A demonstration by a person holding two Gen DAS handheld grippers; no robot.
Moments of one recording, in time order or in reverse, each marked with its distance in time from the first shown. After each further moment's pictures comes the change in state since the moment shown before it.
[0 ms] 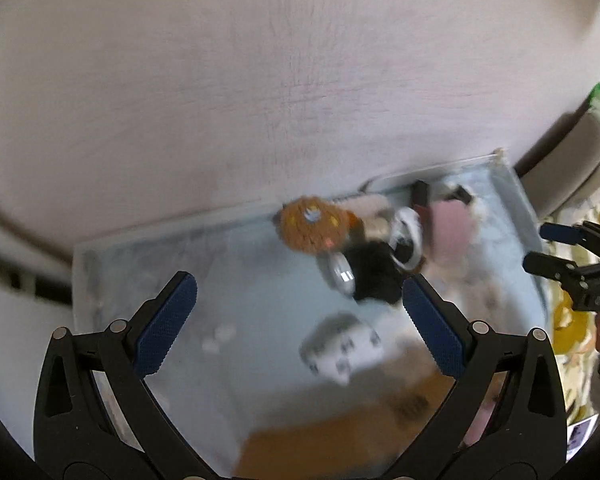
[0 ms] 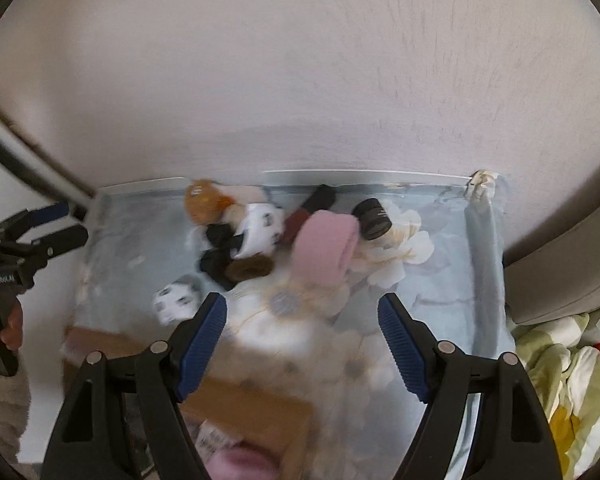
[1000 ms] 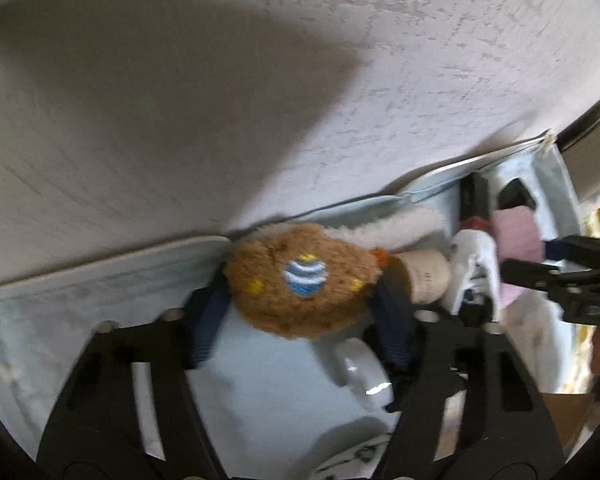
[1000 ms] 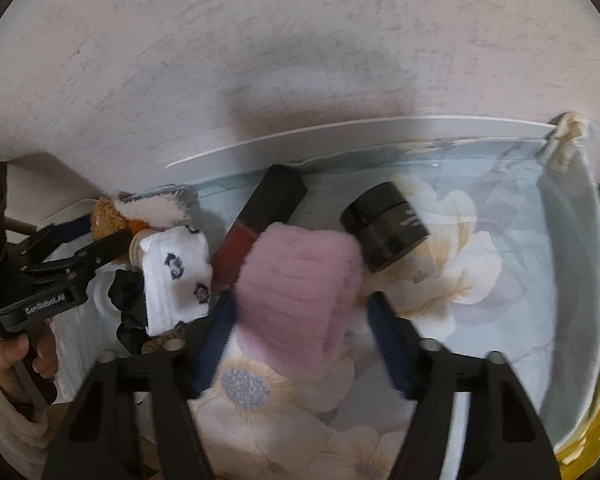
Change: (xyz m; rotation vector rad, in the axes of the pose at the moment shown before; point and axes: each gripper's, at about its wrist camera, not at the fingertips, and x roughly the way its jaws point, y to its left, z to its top) left arm 0.149 -0.012 0.017 0.006 0.116 -0.133; right arm 0.121 -0.034 0.024 0.153 0.153 0.037
